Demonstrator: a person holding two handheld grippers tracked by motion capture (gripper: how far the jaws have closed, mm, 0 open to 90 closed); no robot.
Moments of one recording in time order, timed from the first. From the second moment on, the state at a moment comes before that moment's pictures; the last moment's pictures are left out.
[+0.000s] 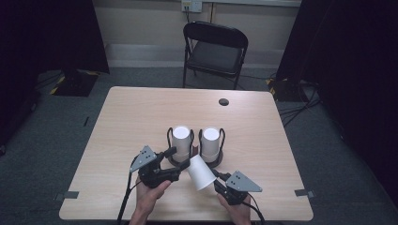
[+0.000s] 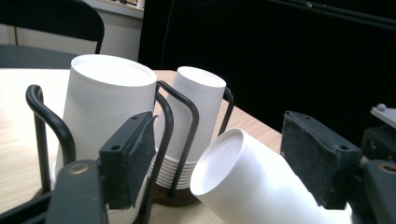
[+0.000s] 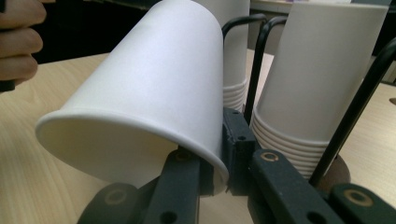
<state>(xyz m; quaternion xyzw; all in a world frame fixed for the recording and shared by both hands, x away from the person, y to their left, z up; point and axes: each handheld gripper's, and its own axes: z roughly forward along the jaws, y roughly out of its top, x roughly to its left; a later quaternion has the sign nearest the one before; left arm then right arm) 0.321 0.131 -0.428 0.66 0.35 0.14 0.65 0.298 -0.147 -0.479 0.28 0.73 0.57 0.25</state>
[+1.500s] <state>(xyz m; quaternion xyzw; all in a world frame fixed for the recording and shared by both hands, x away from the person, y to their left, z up) 0.307 0.114 -0.446 0.80 0.14 0.21 0.54 0.329 -0.158 -0.450 0.27 0.86 0.41 0.10</state>
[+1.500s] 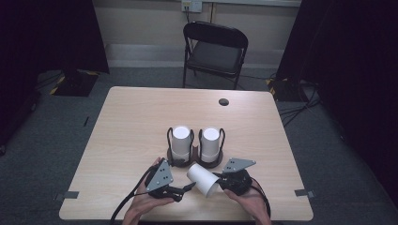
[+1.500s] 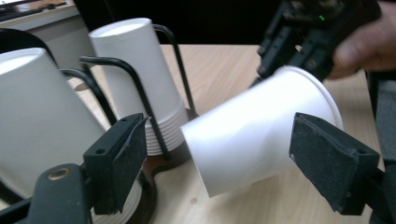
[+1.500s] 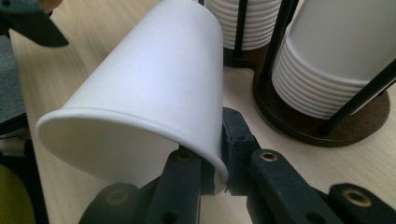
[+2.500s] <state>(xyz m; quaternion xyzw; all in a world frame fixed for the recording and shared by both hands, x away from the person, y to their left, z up) 0.287 0.067 -0.466 0.85 0.02 0.25 0.46 0.339 -0.157 -0.439 0.24 0.90 0.36 0.05</state>
